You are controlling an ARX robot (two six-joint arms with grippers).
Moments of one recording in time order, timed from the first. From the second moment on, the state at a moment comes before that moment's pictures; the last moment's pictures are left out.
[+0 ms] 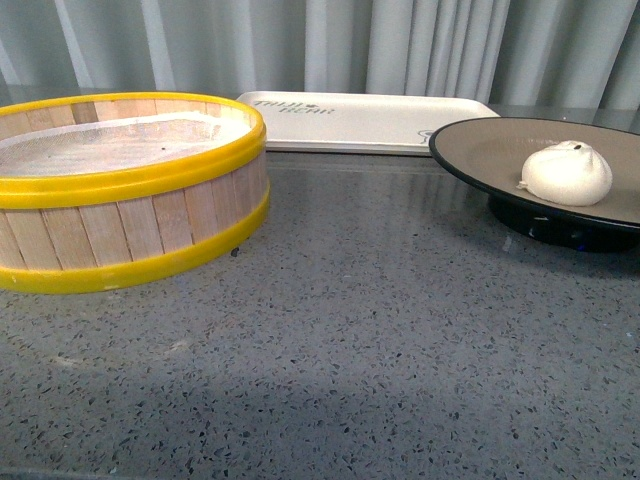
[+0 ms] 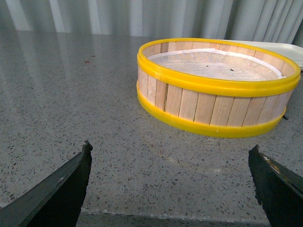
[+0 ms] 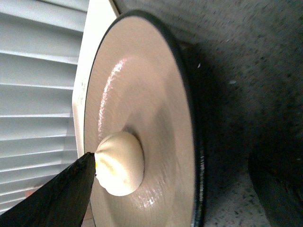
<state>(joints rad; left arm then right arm) 0.00 0.00 0.03 0.00 0.00 0.00 -0.15 1.33 0.68 0.20 -0.41 1.08</state>
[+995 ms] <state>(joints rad) 0.00 0.00 0.03 0.00 0.00 0.00 -0.16 1.27 0.65 0.35 -0.42 1.11</state>
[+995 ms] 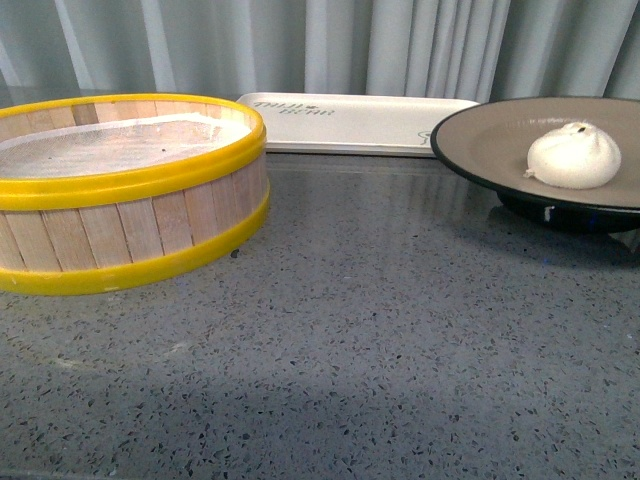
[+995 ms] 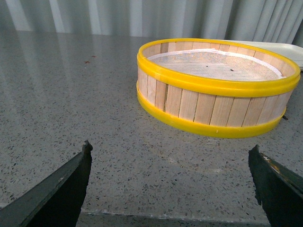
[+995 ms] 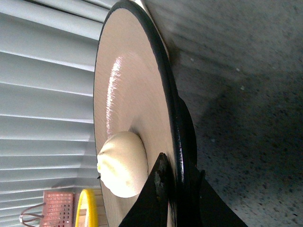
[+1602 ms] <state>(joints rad) 0.00 0.00 0.03 0.00 0.00 0.00 -0.08 1.75 1.25 0.33 -0.38 1.26</state>
